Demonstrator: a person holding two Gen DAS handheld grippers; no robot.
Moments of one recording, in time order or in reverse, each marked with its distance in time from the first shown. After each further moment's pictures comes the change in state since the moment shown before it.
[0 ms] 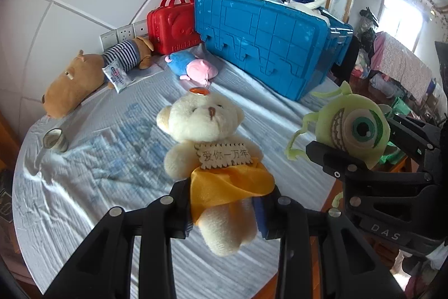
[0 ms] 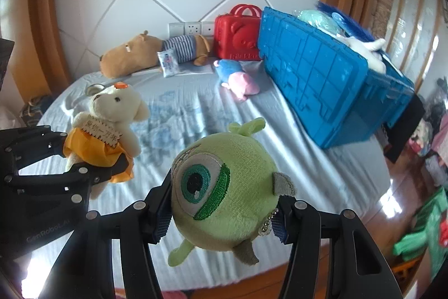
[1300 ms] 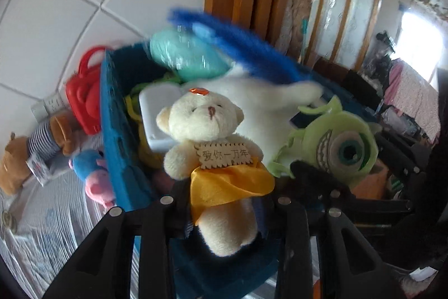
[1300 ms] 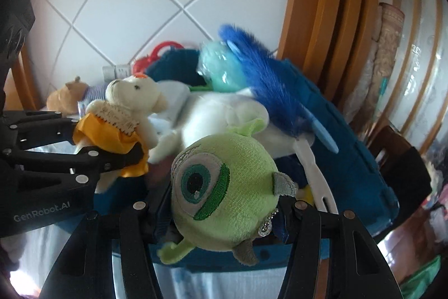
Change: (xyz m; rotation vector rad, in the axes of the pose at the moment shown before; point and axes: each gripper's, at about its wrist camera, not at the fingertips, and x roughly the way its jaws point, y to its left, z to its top) left arm 0.242 -0.262 0.353 -0.080 -0.046 0.071; right arm 0.139 -0.441 0.184 -0.112 -0.133 0.100
